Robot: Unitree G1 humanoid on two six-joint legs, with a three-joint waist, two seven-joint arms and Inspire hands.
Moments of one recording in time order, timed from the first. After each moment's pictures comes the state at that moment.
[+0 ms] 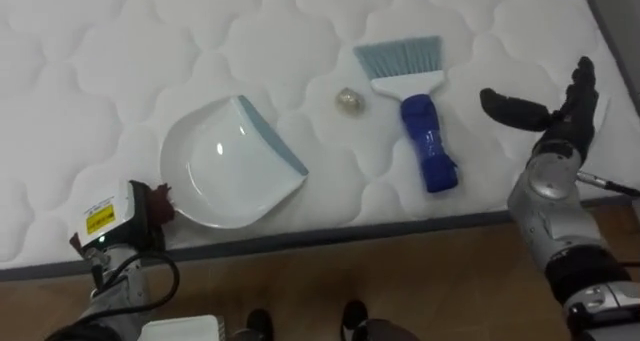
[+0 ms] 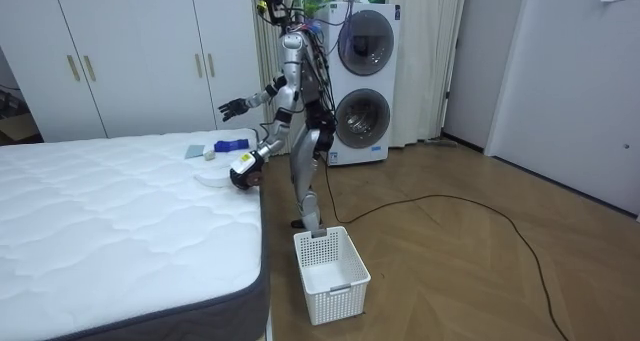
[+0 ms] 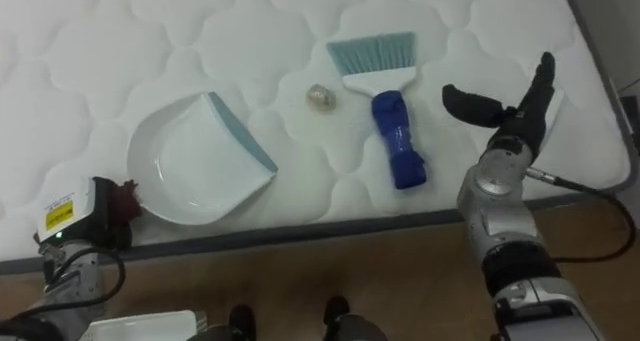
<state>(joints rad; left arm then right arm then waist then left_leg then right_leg) -0.42 0.35 -0.30 1.28 0.60 -0.09 0.67 -0.48 -0.37 0.13 0.81 0.33 -0.20 -0.60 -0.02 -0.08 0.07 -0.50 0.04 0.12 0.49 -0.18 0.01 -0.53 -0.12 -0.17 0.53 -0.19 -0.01</state>
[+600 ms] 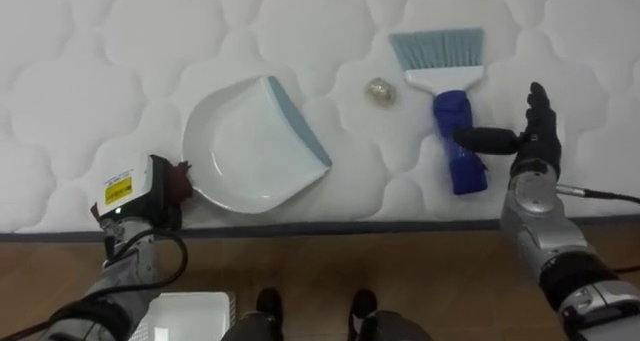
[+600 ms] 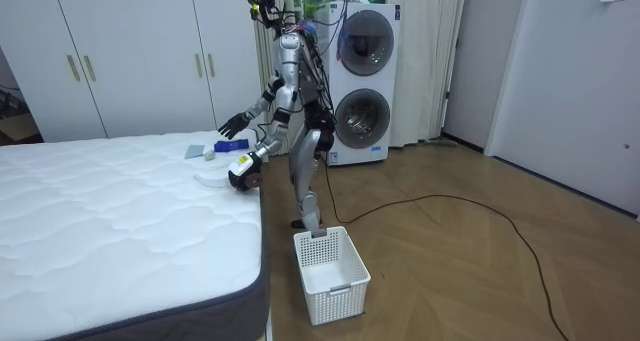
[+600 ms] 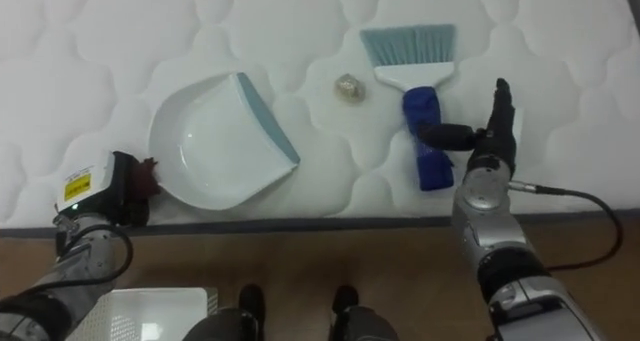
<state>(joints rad) -0.47 0.35 -0.34 1.24 0.60 -0.12 0.61 -0.50 -0.37 0.21 0.97 0.39 -0.20 -0.41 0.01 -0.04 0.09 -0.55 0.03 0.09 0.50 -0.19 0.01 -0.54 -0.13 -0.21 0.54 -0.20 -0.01</state>
